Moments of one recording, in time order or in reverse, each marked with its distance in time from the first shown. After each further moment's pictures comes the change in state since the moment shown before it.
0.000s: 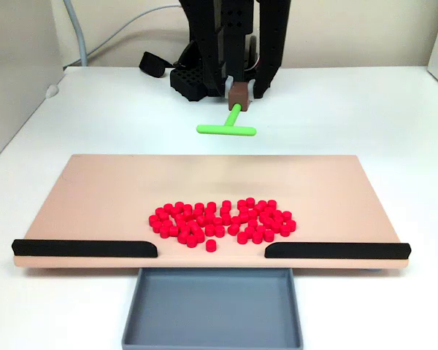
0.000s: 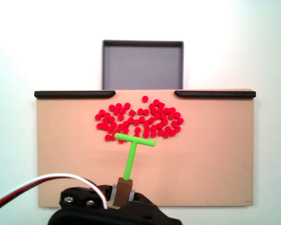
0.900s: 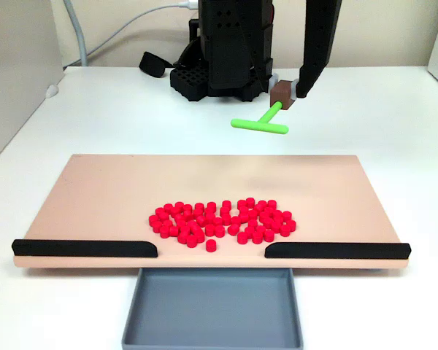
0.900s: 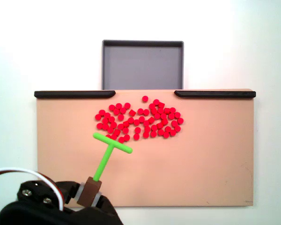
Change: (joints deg) arm -7.1 -1.4 -2.3 0.1 19.7
